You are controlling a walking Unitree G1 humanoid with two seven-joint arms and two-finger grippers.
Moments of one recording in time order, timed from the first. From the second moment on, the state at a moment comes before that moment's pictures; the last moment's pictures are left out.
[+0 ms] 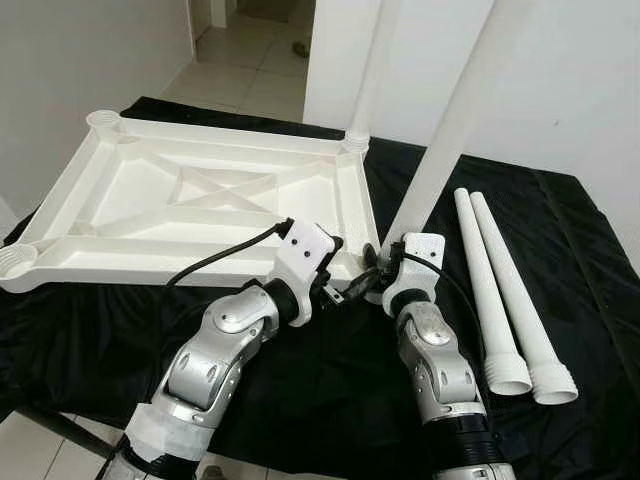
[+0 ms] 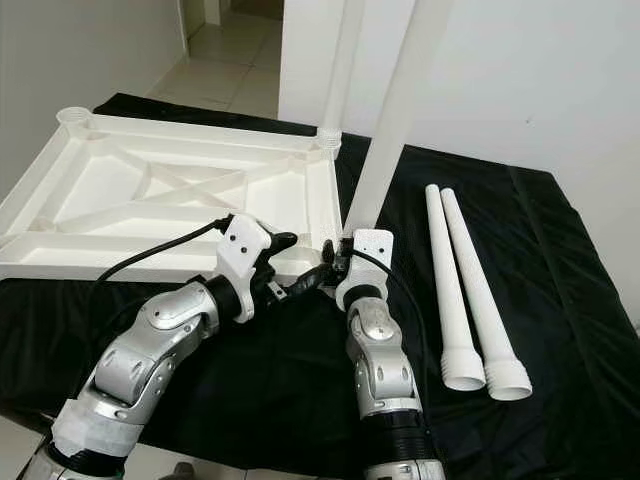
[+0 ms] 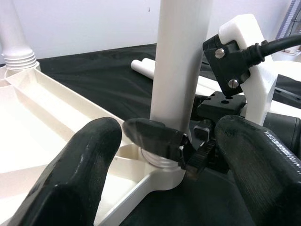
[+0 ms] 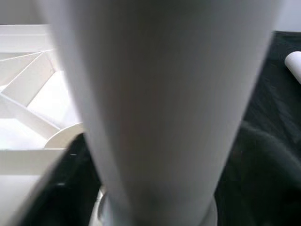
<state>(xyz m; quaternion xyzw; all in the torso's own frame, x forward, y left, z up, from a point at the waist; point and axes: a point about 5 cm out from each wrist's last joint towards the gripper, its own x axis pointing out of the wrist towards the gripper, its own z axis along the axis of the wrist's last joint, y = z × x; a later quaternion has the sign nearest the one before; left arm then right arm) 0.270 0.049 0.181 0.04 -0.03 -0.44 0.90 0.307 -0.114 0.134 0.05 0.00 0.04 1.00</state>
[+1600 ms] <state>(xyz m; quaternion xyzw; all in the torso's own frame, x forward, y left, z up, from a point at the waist) 0.272 0.052 0.182 0.04 -0.03 -0.44 0.90 0.338 -0.147 0.130 -0.05 -0.03 0.36 0.93</state>
